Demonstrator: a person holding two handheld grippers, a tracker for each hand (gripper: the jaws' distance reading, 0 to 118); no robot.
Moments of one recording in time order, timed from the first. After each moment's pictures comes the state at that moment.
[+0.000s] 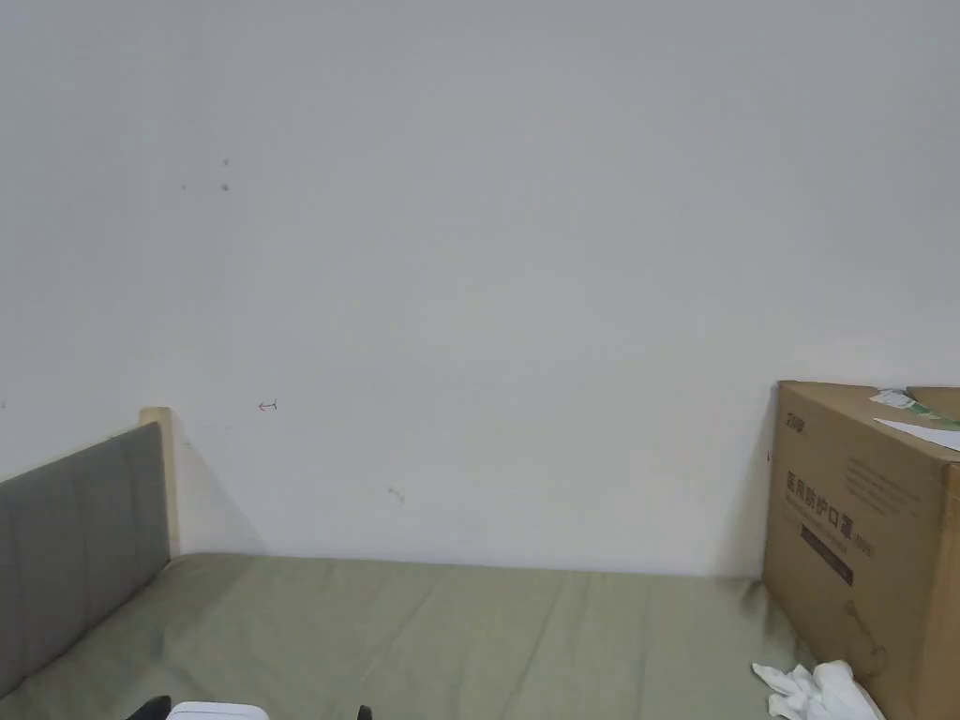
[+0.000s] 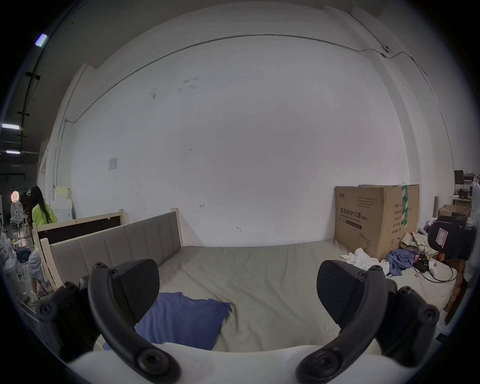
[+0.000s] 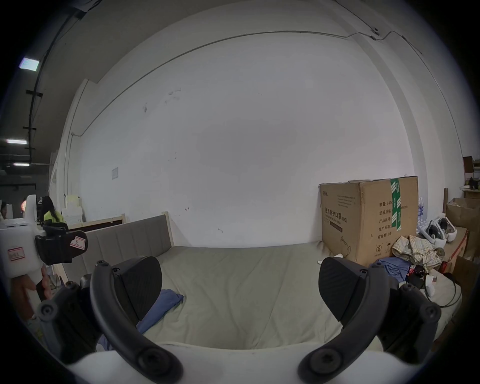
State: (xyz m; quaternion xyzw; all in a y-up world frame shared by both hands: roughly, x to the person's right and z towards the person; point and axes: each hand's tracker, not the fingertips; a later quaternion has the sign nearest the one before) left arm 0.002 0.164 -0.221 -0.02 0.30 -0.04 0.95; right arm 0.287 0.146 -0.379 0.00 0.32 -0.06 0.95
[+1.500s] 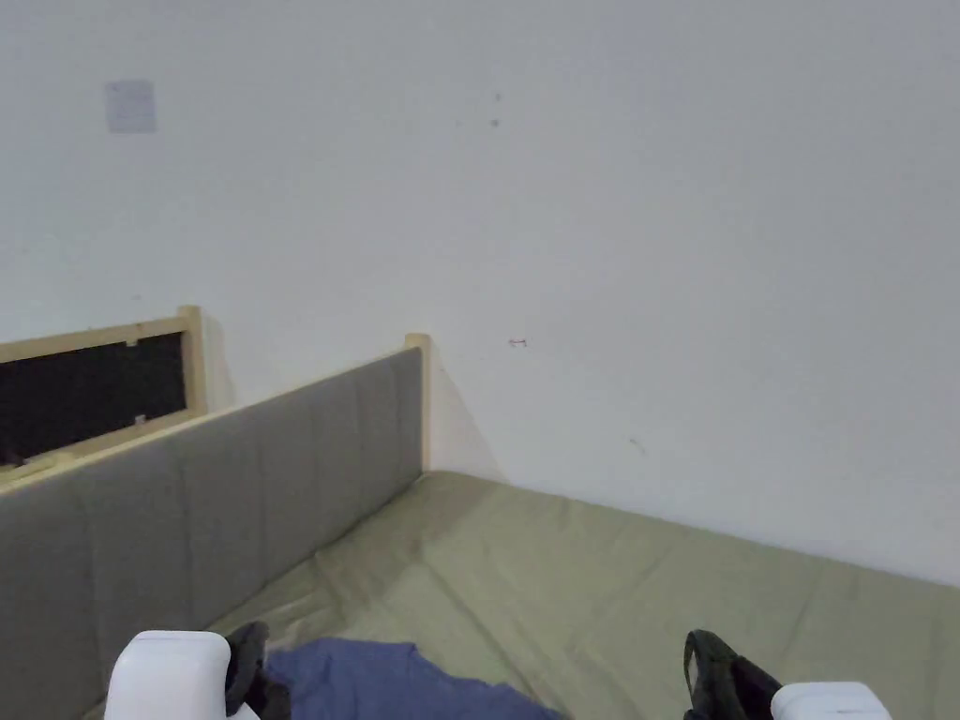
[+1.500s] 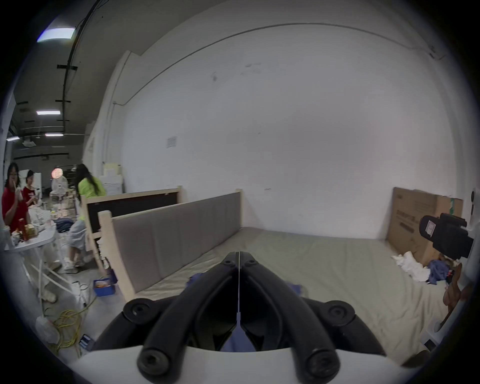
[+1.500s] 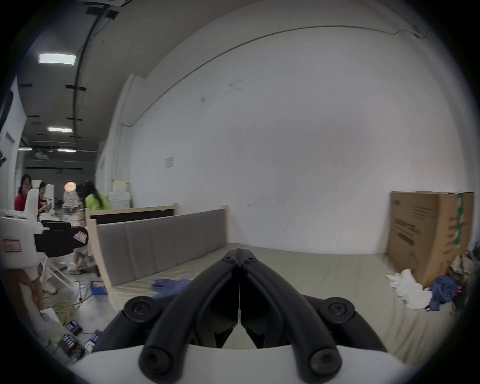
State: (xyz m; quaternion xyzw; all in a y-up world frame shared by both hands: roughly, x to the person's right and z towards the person) left arm -0.120 0.154 -0.082 -0.05 0.46 0.03 0.89; right arm 0.075 0.149 -0.318 0.01 0.49 -0.02 0.87
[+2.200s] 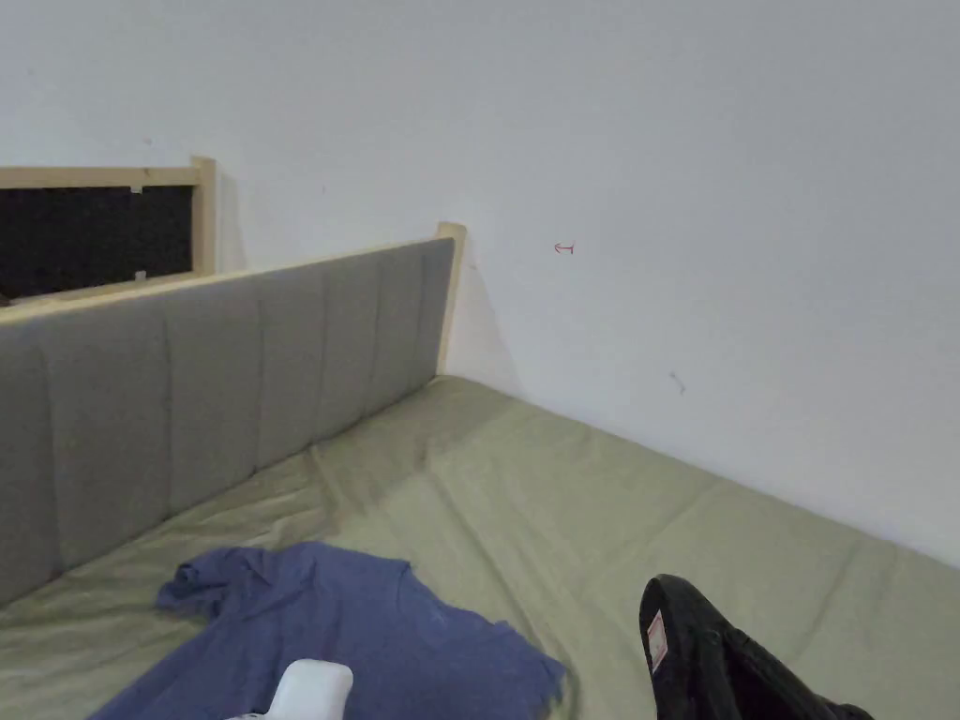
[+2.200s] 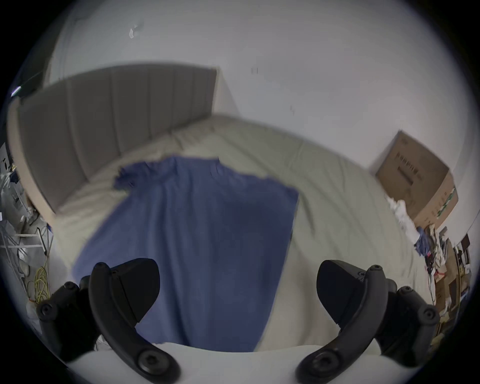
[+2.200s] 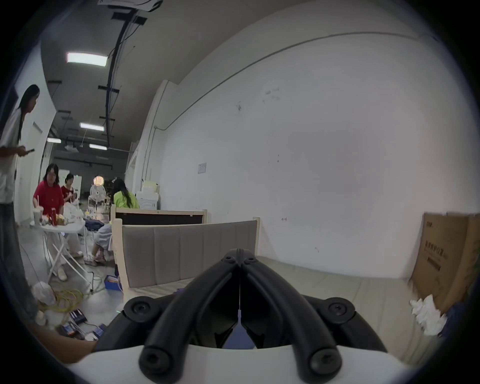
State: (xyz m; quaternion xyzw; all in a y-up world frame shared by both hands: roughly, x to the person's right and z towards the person) left arm -0.275 -0.062 -0.253 -0.33 0.31 0.22 0.86; right arm 0.029 0.165 -0.307 0.07 0.55 0.00 0.83
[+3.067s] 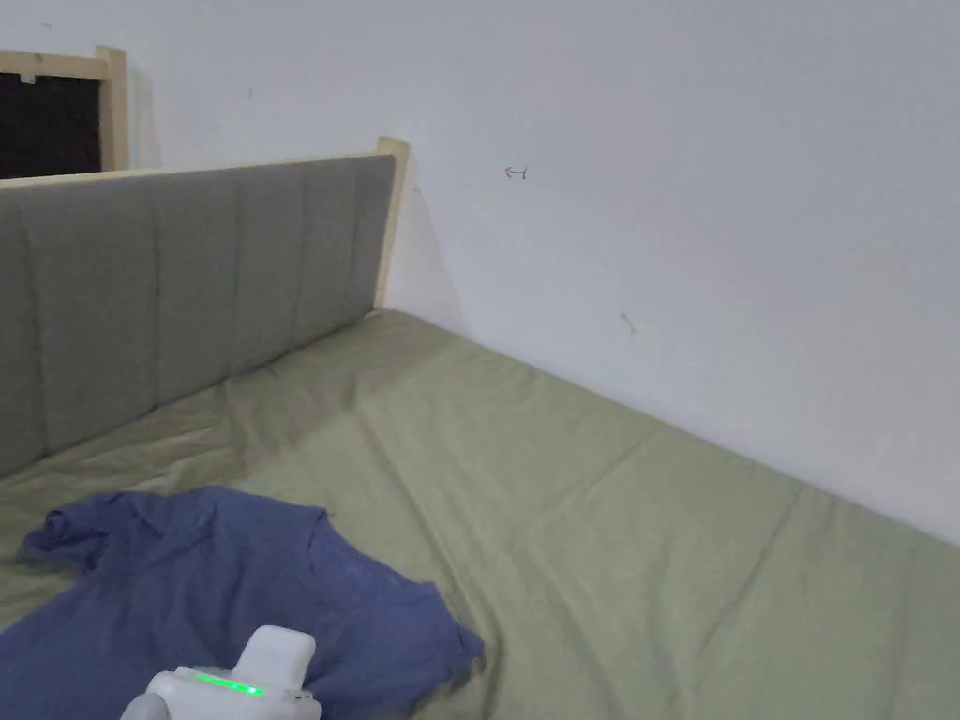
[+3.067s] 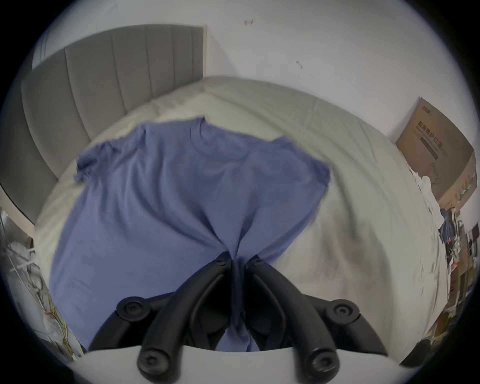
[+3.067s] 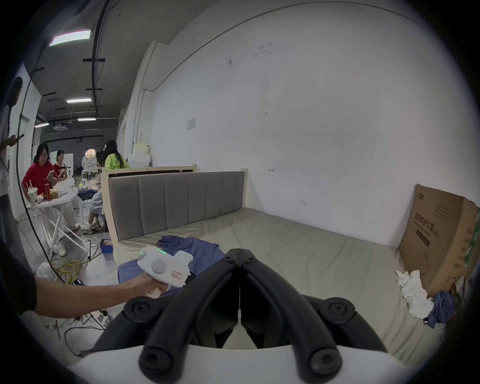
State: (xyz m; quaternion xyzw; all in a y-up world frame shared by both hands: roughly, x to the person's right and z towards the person) left arm -0.305 -0.109 -0.335 -0.40 0.32 0.19 0.84; right arm 0.051 0.103 -0.391 -0.05 0.53 0.07 0.85
